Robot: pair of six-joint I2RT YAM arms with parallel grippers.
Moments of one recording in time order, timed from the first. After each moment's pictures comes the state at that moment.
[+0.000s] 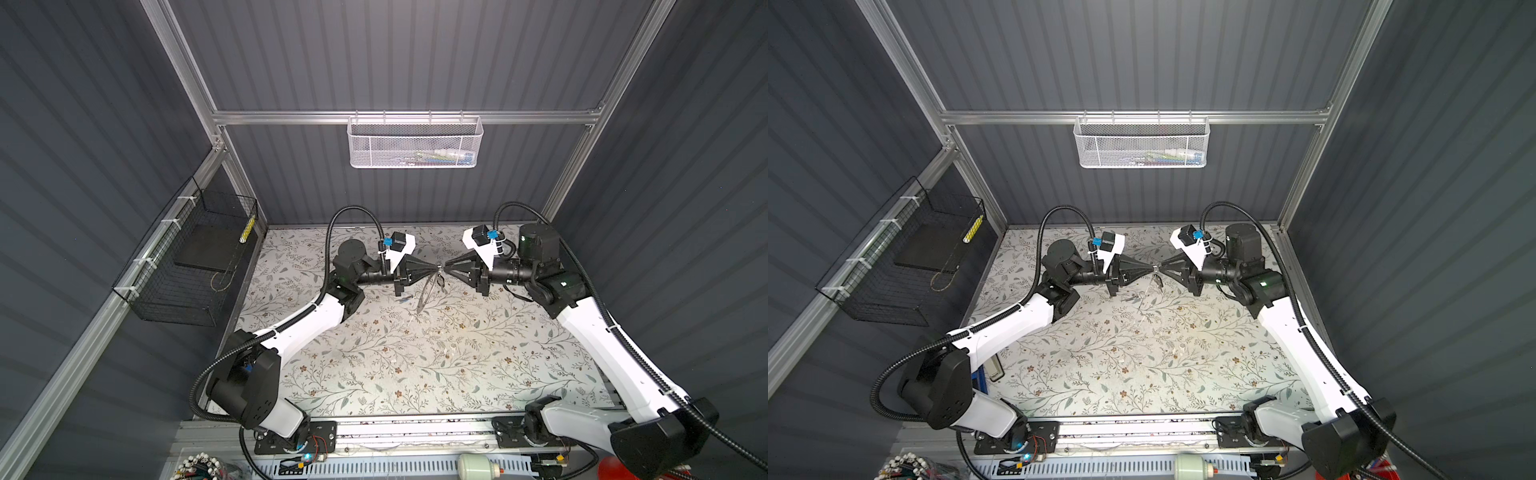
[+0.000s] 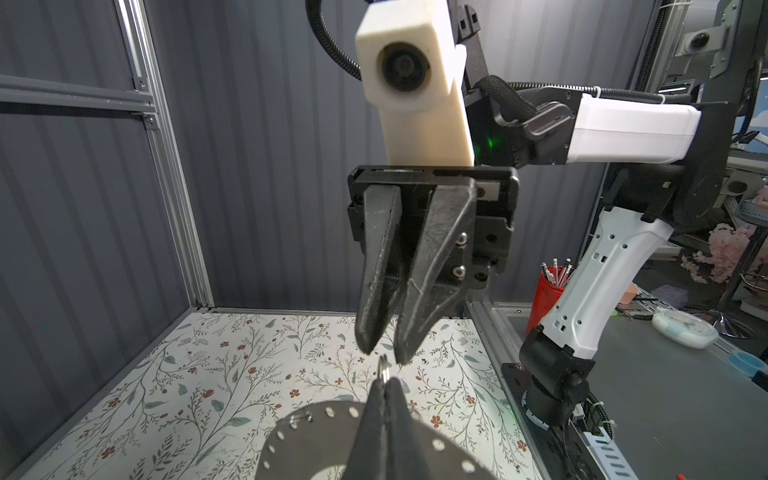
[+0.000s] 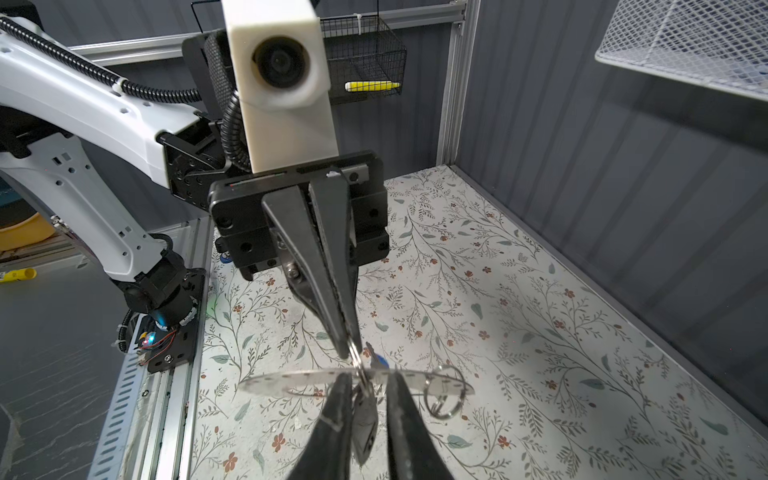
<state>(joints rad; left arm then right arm) -0.61 1.52 1.07 0.62 1.00 -0.14 0.33 1.20 1.22 -0.43 -0.88 -0.29</state>
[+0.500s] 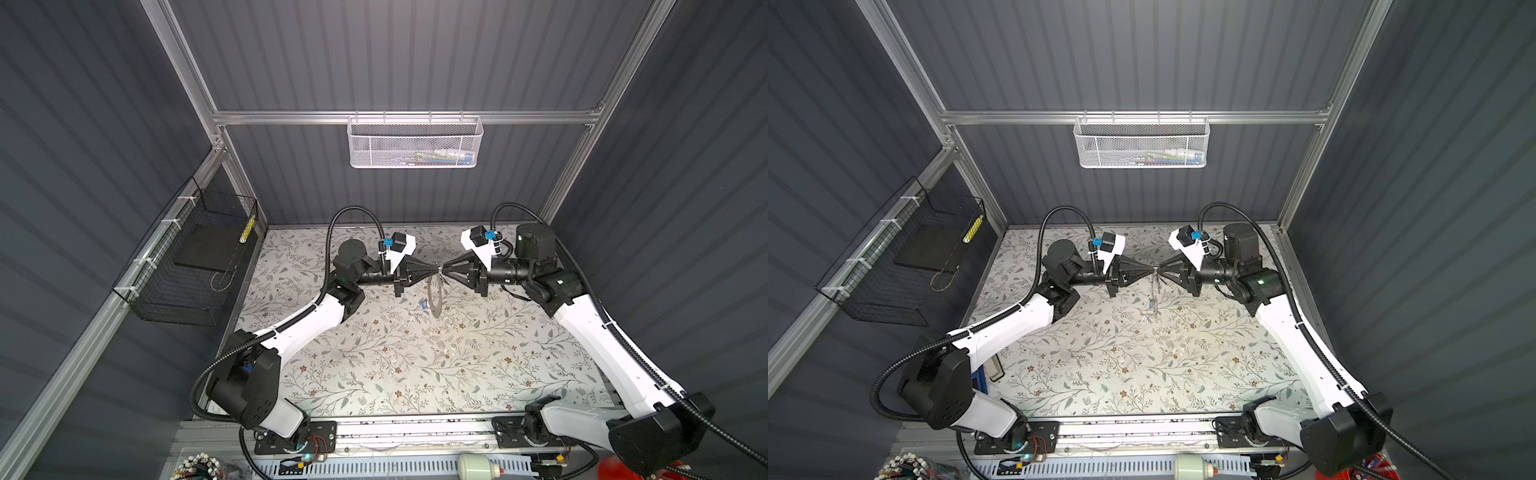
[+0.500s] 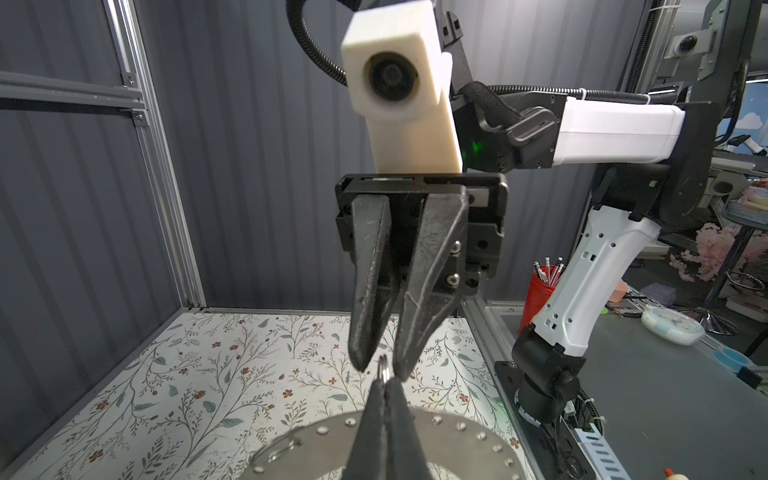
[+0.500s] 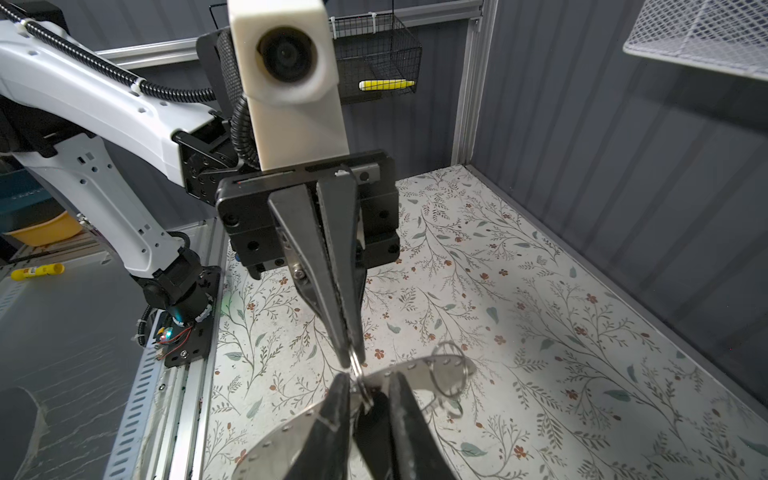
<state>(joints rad) -0.61 1.52 1.07 0.62 1.02 -0.14 0.34 1.22 1.22 -0.43 -0.93 -0.29</state>
